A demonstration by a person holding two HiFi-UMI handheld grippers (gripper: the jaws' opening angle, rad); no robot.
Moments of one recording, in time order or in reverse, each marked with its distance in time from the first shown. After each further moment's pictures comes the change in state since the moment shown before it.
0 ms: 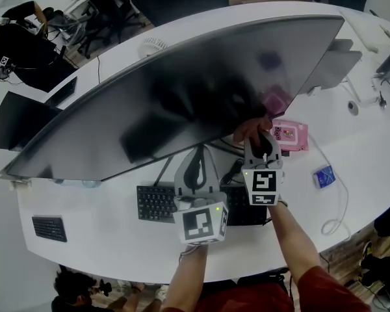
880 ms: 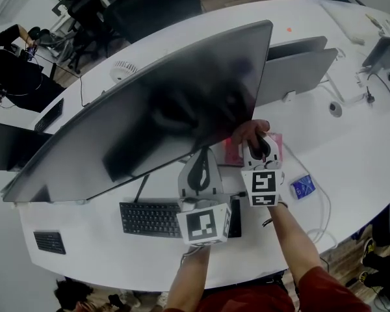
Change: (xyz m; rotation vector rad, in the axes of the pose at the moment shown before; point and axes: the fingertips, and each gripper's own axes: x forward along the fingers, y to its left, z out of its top) left arm 0.059 -0.104 0.003 0.026 0.004 -0.077; right arm -0.001 -0.105 -0.014 0.030 0.028 -0.020
